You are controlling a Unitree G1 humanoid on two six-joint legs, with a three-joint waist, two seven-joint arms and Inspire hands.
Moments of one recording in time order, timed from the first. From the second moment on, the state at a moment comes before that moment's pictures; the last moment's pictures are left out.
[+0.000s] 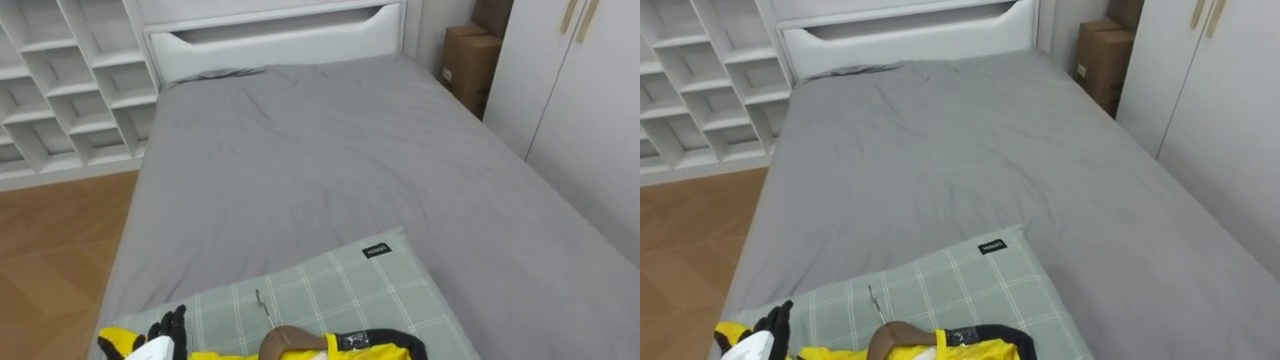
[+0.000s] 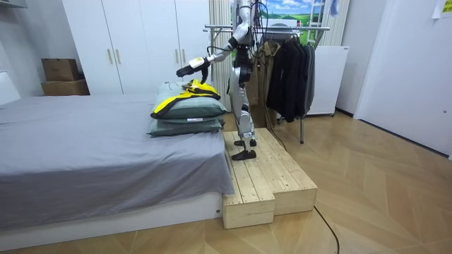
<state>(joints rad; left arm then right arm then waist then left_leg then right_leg) 0.03 0.20 -0.20 0.66 0.74 0.04 0.41 0.06 -0.28 0.10 1.29 0.25 0.00 0.04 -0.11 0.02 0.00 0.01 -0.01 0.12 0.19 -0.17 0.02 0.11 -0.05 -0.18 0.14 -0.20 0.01</state>
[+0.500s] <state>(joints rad) -0.03 0.20 -0.20 0.70 0.70 0.00 0.41 0.03 -0.27 0.10 1.28 0.24 0.00 0.05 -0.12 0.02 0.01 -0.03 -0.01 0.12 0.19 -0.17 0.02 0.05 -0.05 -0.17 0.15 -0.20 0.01</state>
